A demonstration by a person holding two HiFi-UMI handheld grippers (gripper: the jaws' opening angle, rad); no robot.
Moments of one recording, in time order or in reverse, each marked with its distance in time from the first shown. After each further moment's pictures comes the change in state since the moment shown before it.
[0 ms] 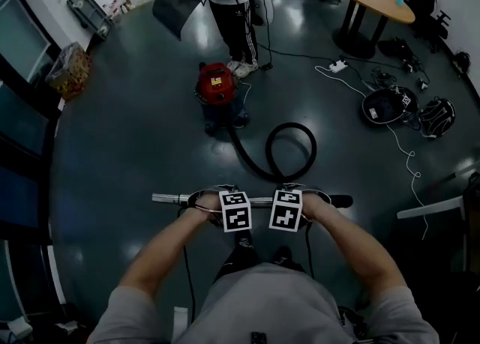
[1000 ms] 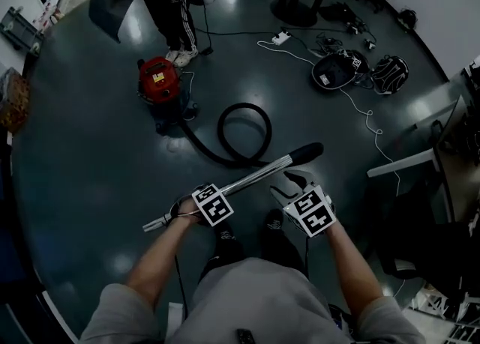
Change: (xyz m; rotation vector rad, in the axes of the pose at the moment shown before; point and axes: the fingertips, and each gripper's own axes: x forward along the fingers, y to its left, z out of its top) left arm 0.061 0.039 0.001 -0.235 -0.167 -0.087; right arm -0.074 -0.052 -0.058 0.873 -0.373 -0.442
